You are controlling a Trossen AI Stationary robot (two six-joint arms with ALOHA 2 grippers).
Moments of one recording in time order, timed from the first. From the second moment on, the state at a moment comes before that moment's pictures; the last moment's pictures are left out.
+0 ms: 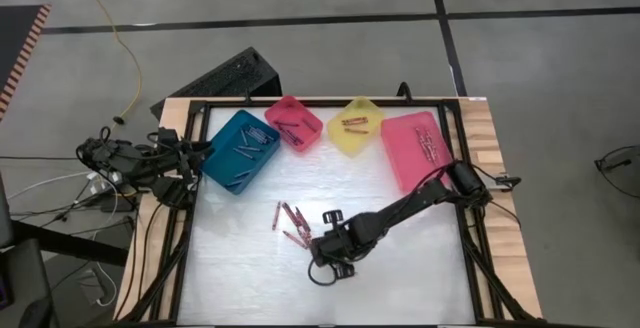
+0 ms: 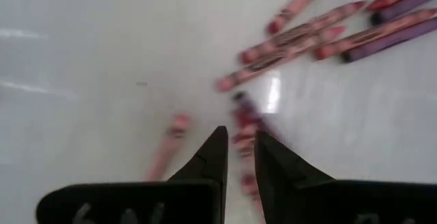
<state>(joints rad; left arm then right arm) -0.44 0.03 0.59 -0.77 -0.90 -0.59 0.42 2.02 1.57 -0.70 0.19 0.18</state>
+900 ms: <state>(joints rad) -0.44 0.03 0.59 -0.78 -0.90 -0.59 0.57 2.02 1.57 -0.72 0.29 0.57</state>
